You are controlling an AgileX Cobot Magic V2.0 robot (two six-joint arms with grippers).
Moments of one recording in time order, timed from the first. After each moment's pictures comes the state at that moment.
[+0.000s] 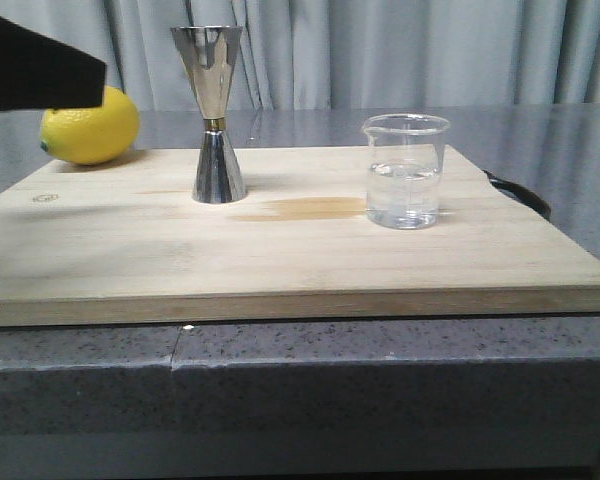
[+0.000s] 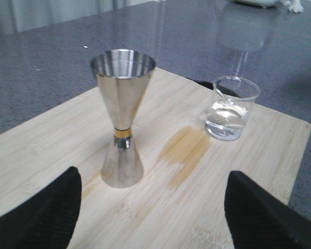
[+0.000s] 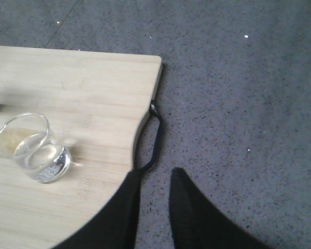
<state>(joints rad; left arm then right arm) -0.12 1.25 -0.56 -1.76 0.92 2.09 0.21 0.73 -0.67 0.13 0.50 -0.07</state>
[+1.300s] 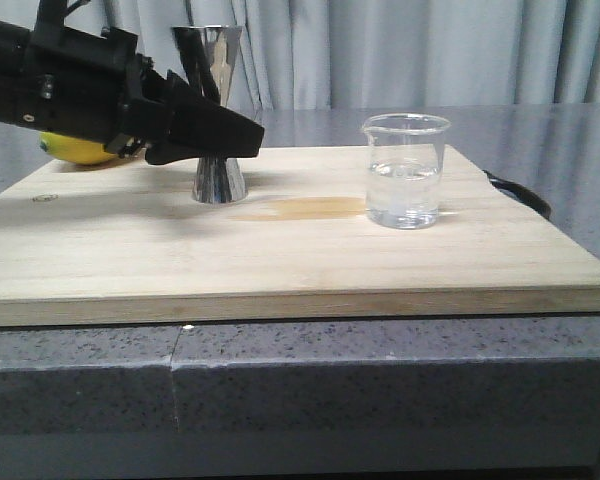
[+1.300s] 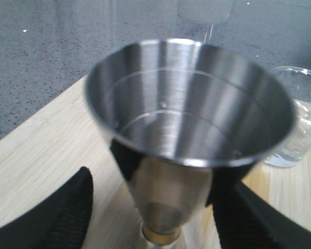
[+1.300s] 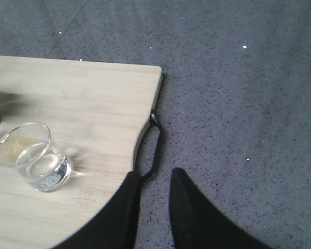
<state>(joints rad) -0.27 1.77 -0.97 -1.77 0.94 2.16 0.21 0.73 -0.67 0.13 0.48 -0.07</state>
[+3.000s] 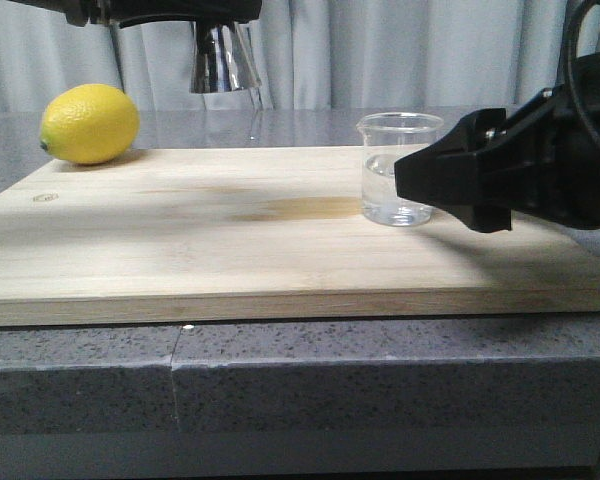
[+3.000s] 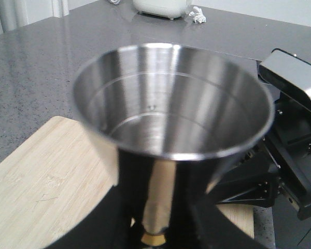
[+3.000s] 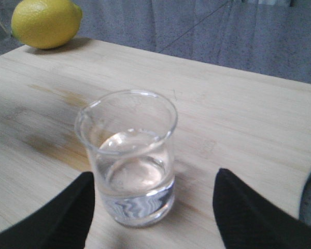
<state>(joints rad) -0.31 1.53 -0.97 -1.65 1.03 1.89 0.52 1.32 -0.34 -0.04 -0.71 0.03</state>
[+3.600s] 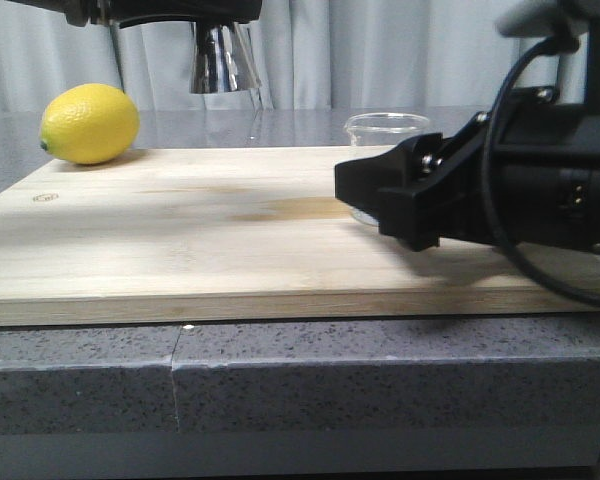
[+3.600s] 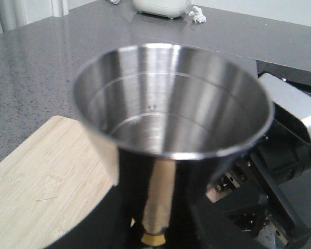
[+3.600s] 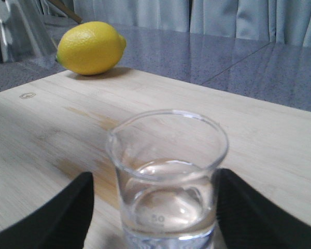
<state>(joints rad) -0.31 1.53 -0.97 -1.64 1.03 1.89 0.52 1.59 -0.35 -0.15 -1.10 0.03</state>
